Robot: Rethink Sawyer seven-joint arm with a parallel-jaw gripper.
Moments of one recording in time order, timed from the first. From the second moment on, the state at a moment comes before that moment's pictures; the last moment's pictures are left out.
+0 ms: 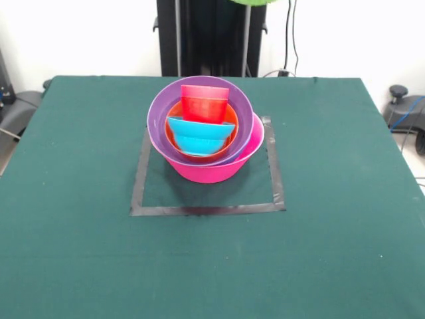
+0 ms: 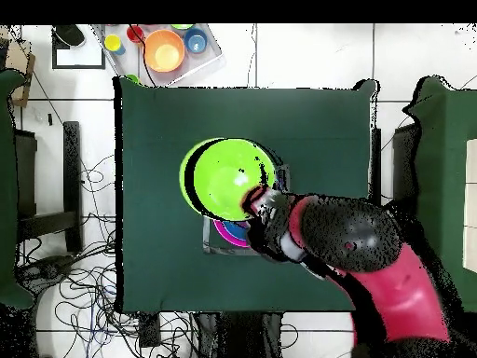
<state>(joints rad) -0.67 -1.18 0.27 2.04 0.46 0.93 1.83</state>
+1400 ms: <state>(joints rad) -0.95 -1.22 0.28 2.34 0.38 0.84 1.26</state>
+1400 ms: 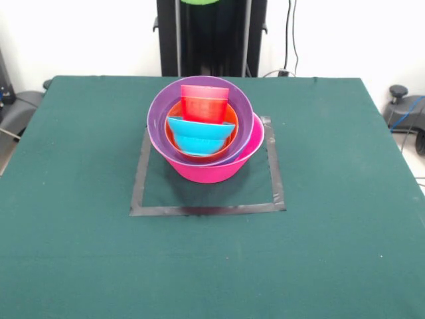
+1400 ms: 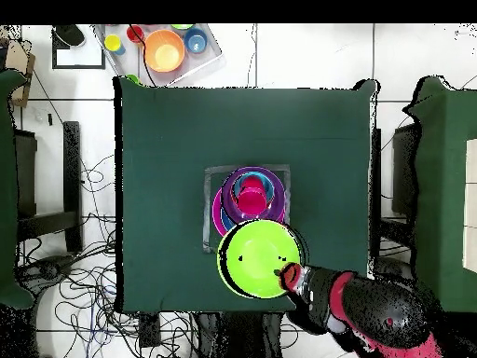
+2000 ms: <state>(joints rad) -0.95 -1.10 0.31 2.16 0.24 0.84 1.26</state>
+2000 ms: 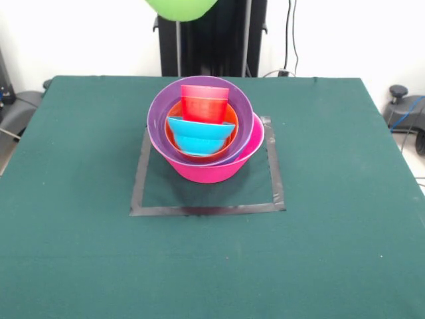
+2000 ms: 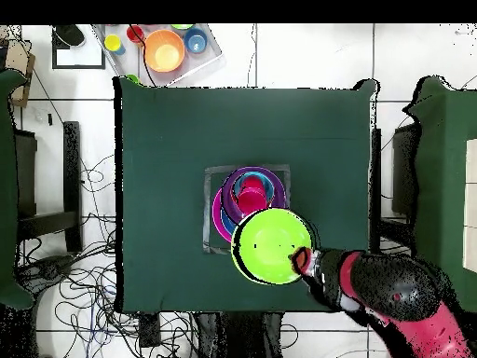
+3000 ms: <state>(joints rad) -0.88 -0.89 0.32 2.02 0.21 0.82 1.26</state>
